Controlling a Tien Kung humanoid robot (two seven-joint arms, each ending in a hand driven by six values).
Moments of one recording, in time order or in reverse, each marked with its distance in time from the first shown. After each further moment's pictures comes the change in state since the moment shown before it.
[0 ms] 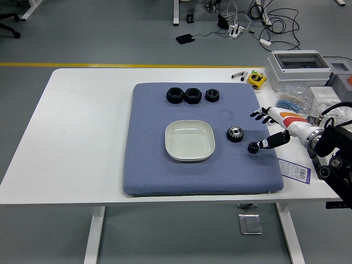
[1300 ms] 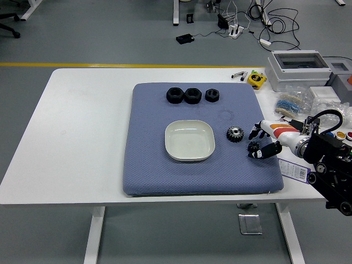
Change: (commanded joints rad) left arm -0.005 0.001 0.006 -0.002 -0.006 0.001 -0.001; right arm 0.068 0.041 -0.178 -0.152 0.086 -0.062 -0.008
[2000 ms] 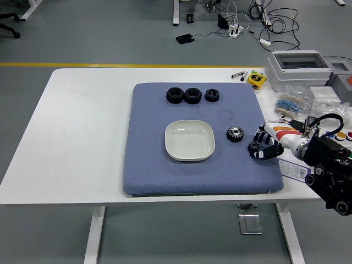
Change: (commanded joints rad) left arm 0.000 -0.001 -0.004 -0.001 0.008 0.000 0.003; right arm 0.003 0.018 -0.041 -0.065 0.035 -0.045 -0.015
